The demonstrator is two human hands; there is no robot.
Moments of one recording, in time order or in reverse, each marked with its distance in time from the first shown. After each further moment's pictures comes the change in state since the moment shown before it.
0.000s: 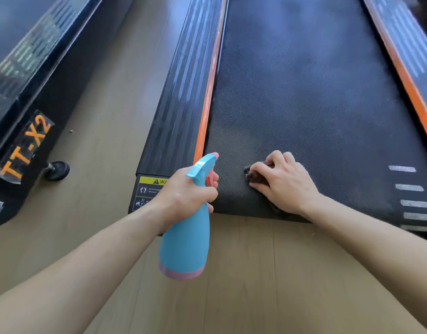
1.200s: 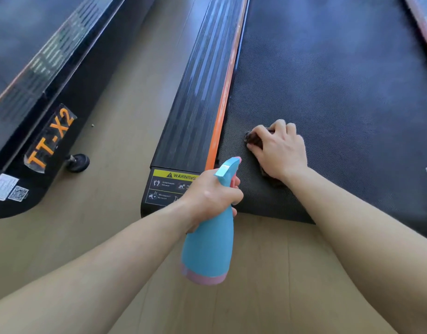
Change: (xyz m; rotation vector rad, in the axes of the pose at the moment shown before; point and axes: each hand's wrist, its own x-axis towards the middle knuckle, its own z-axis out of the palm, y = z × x) left_hand 0.003 -0.003 0.025 0.018 0.004 -0.106; right_hand 0.084 -0.025 0.013 0.015 -0.012 0.255
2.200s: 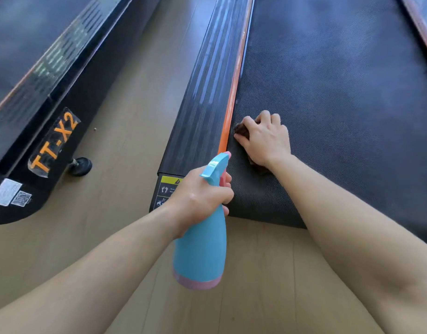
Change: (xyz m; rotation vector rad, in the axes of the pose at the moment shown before) left_hand -0.009 0.000 -0.035 -0.126 0.031 0.068; right_hand 0.048 -0.041 0.003 -0.029 -0.010 -0.023
